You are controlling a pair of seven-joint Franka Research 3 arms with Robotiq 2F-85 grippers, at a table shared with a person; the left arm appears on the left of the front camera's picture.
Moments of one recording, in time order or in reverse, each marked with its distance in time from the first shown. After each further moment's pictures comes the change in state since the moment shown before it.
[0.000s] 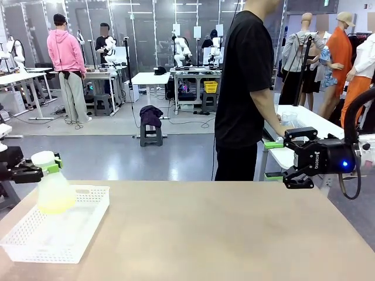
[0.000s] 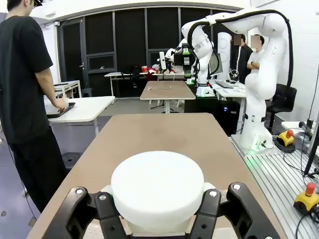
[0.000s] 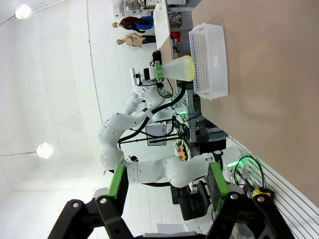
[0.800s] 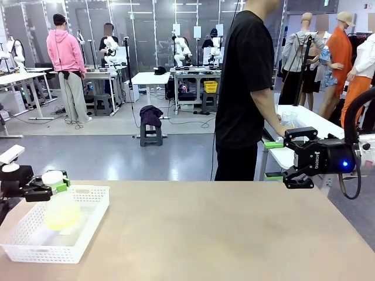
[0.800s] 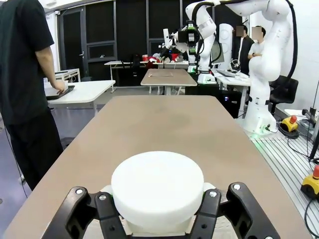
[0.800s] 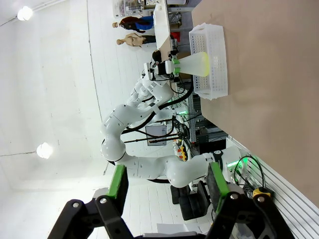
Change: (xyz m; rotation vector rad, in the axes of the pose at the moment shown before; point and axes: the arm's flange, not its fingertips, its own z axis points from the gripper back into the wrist) left arm -0.060 0.010 -0.001 0.001 0.054 0.020; right arm 0.000 0.000 0.000 0.000 0.000 0.000
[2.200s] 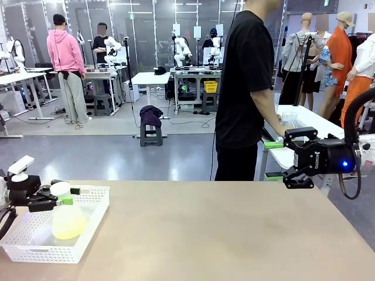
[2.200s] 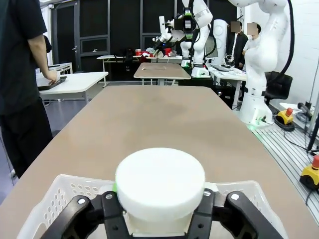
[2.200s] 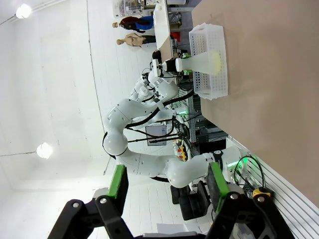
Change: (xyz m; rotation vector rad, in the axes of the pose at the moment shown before) left arm -0.034 0.007 -0.007 -0.039 0.017 0.024; right arm 0.000 0.000 0.000 0.000 0.000 0.000
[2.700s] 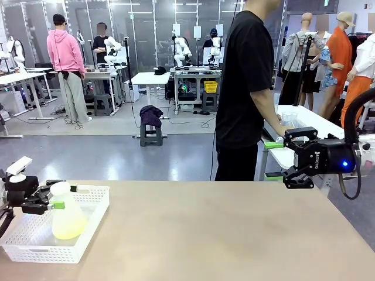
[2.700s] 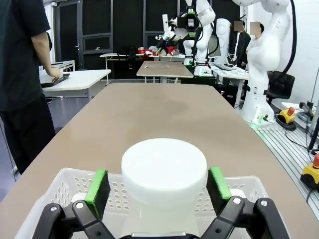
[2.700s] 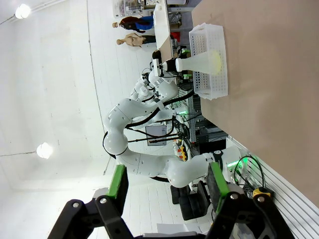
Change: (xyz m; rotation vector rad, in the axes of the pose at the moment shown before) left arm -0.004 0.000 0.008 0.017 0.007 0.009; right arm 0.000 0.000 0.000 0.000 0.000 0.000
